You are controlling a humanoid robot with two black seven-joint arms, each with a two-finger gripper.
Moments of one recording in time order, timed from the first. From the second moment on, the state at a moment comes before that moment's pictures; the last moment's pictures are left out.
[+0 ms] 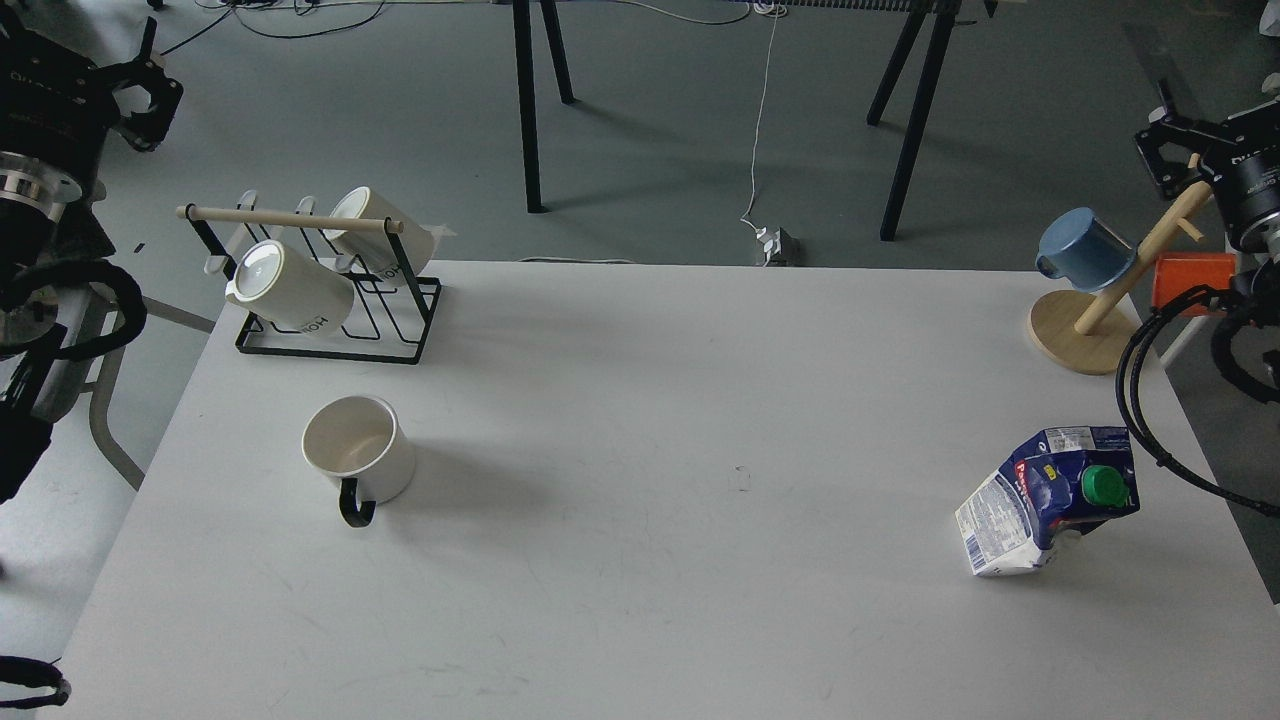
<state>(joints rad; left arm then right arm) -0.65 0.54 -1.17 -0.87 0.07 -0.32 -0.25 0.69 -0.52 1.06 0.64 0.30 0.49 0.14</state>
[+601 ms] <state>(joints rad) -0.56 0.71 -1.16 -1.07 0.24 -0.49 -0.26 0.70 -0.55 1.03 0.67 0.30 0.49 0.13</state>
